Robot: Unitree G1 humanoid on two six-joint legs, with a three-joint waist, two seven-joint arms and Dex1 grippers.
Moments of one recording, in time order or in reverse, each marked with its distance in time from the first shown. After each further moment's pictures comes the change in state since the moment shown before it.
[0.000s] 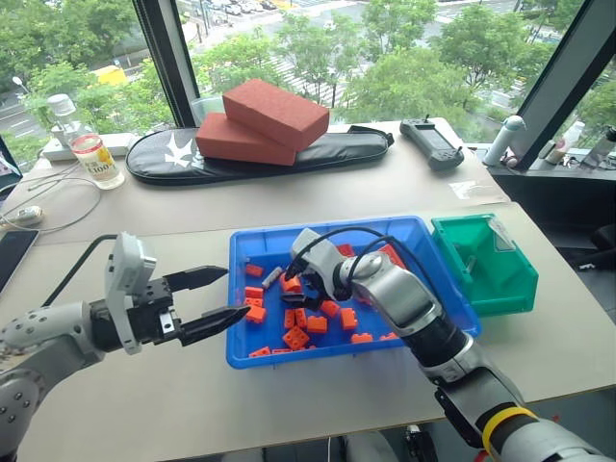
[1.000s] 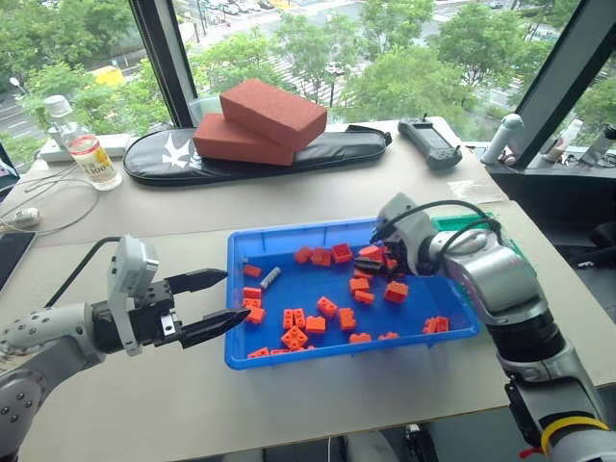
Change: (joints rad) left arm 0.004 -0.001 -0.004 0.004 0.015 -0.001 -0.014; right arm 0.052 -0.277 -0.234 -0.223 0.132 0.084 0.059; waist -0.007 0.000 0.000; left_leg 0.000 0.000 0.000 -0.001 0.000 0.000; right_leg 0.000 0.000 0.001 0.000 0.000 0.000
